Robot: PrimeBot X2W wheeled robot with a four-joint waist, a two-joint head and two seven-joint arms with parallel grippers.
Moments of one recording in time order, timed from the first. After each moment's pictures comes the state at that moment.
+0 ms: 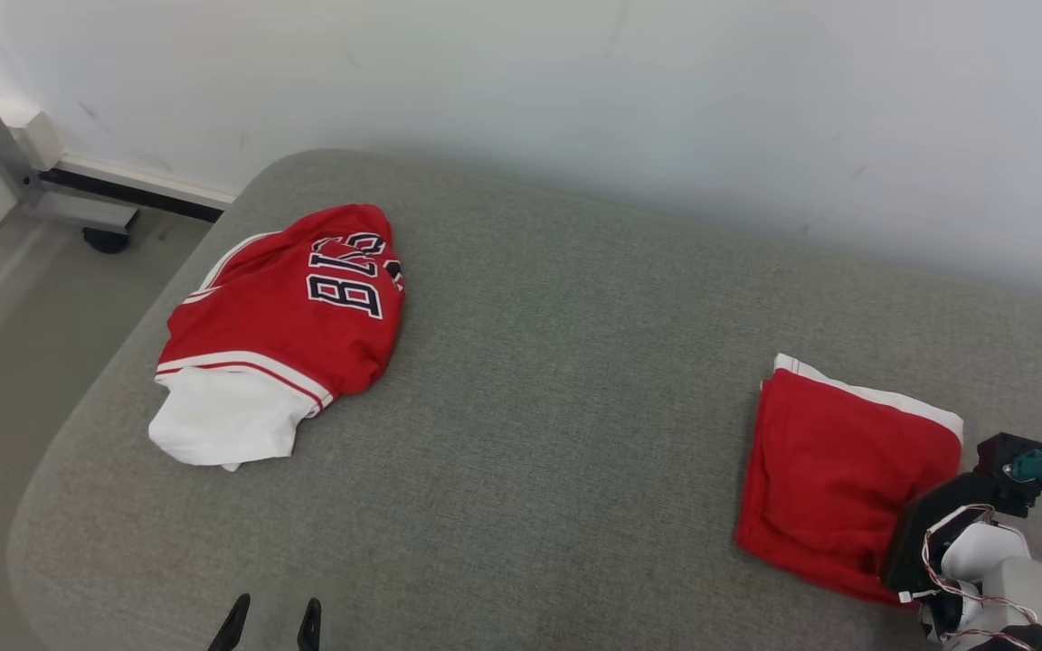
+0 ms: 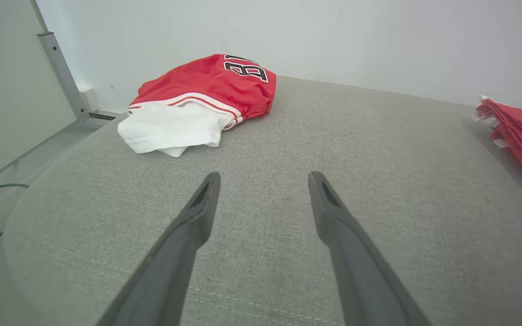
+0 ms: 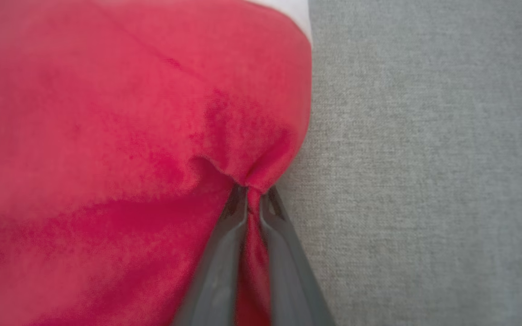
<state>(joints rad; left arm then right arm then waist) 0.12 0.18 -0.13 0.18 -0.25 -0.13 -0.26 -0.47 -0.06 -0.56 0.82 -0.16 0.13 0.40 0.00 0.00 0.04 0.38</state>
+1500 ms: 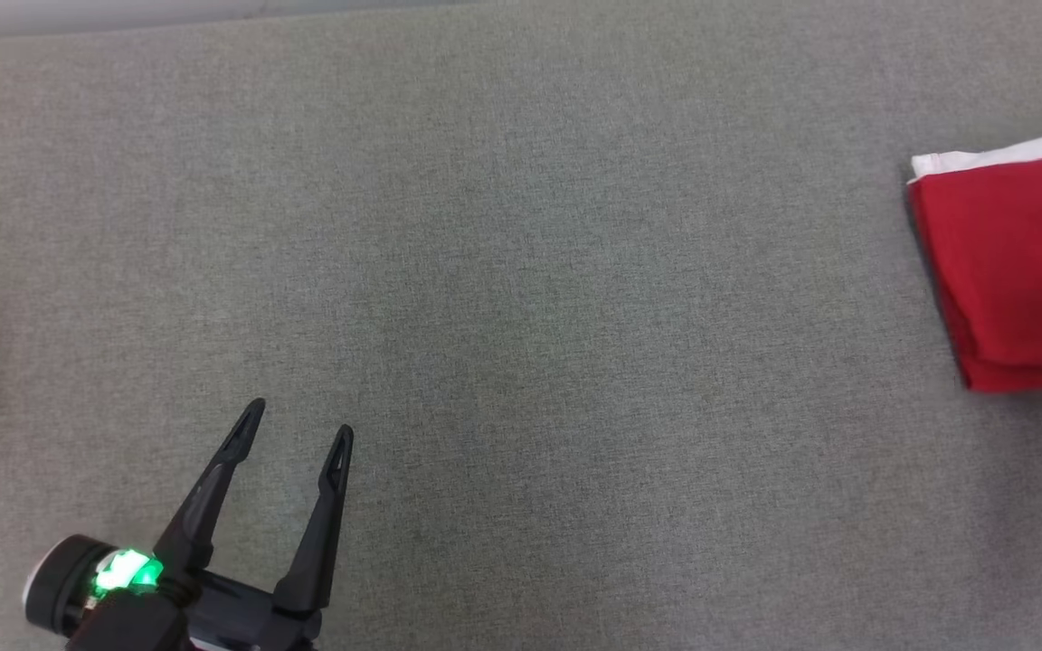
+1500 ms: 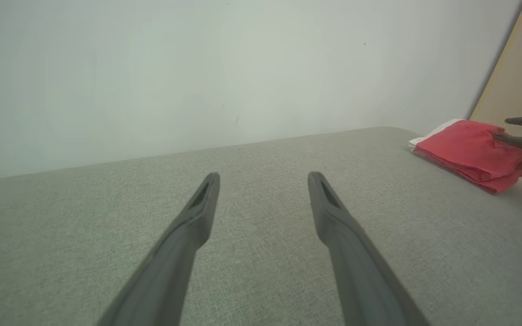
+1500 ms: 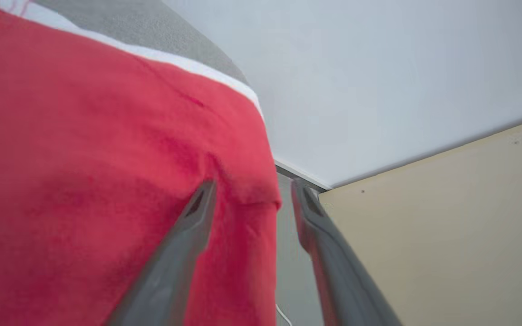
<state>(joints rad) -0.04 0.29 -0.23 -0.23 -0.25 -0.13 -0.24 -0.61 -0.49 -0.27 0.67 -0.49 0.13 -0.03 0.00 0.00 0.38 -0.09</state>
